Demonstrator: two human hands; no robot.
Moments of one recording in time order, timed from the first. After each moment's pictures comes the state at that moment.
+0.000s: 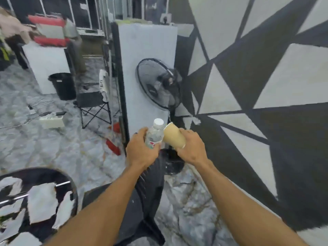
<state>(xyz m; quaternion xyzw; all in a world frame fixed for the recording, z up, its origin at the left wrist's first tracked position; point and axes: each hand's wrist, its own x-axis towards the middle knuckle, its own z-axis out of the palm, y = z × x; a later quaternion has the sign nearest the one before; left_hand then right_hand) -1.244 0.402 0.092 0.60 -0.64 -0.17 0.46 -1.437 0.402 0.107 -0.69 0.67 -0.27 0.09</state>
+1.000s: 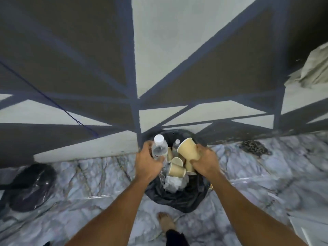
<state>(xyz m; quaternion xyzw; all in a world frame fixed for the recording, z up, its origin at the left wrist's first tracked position) -1.850 0.655 -0.146 0.26 -0.86 -0.44 0.00 -1.924 0.863 -0.170 -0.03 0.95 -0.22 0.19</state>
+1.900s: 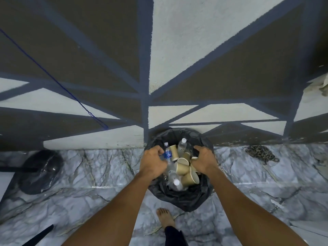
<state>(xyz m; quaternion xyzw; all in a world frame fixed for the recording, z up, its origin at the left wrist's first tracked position) -1.851 0.642 -0.161 0.28 -0.85 -0.42 -0.11 -1.932 0.836 -0.176 -0.02 0.93 -0.25 0.28</state>
